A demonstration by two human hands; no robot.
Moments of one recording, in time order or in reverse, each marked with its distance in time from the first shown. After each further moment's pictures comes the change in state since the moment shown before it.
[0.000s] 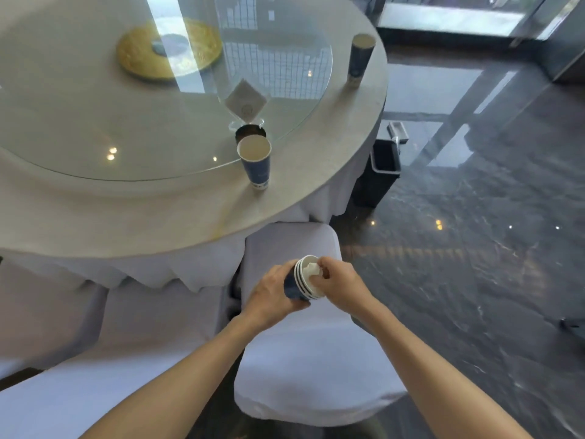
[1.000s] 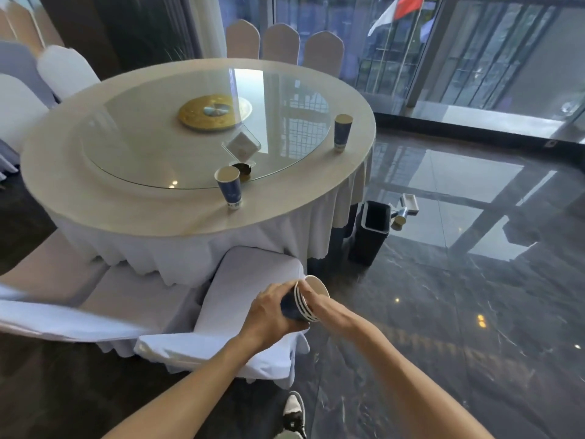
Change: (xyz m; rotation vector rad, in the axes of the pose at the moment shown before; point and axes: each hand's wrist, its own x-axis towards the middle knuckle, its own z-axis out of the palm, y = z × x) left_hand -0.052 0.216 0.192 0.063 0.378 -0.006; right_hand -0.123 0.134 -0.204 0.314 -0.547 -0.013
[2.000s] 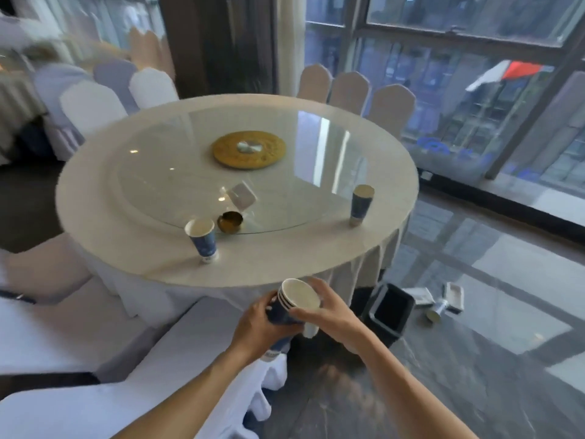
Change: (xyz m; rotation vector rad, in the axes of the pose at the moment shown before) left_hand 0.286 0.110 0.065 -0.310 0.323 -0.375; right_hand 0.184 -0.084 -0.312 -0.106 -0.041 -0.362
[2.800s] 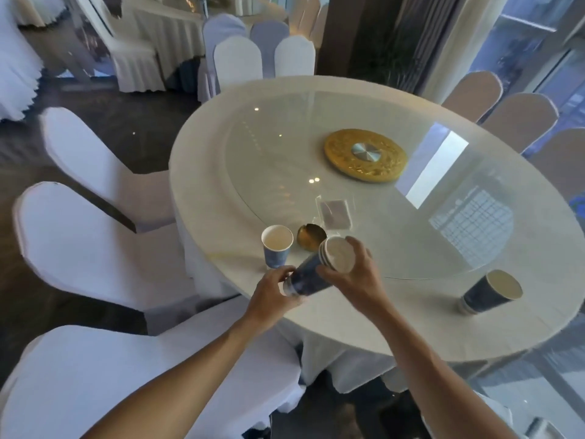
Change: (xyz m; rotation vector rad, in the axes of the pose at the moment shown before) left_hand 0.161 -0.068 -0.101 -0.164 0.438 -0.154; right_hand 0.242 -0.121 0.055 -0.378 -0.072 -0.300
